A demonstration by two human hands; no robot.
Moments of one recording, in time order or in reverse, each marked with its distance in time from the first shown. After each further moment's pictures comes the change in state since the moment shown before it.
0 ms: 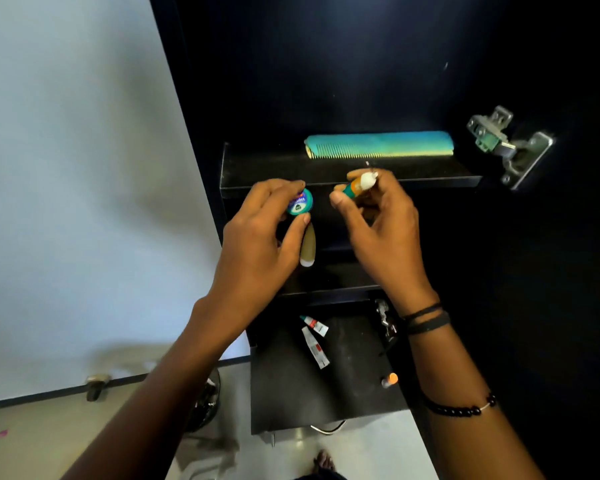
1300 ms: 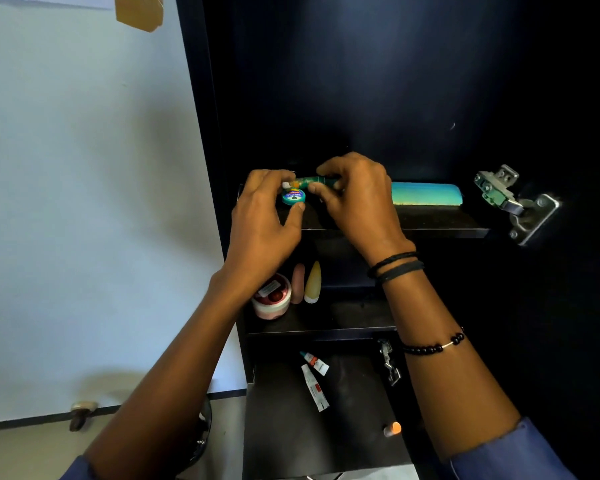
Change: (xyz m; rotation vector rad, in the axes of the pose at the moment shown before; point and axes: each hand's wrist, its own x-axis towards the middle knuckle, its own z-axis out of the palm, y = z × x) left_hand 0.069 -0.029 0.010 0.004 0.088 -0.162; right_hand 0.095 -0.019 0.037 -0.555 -0.105 -0.258
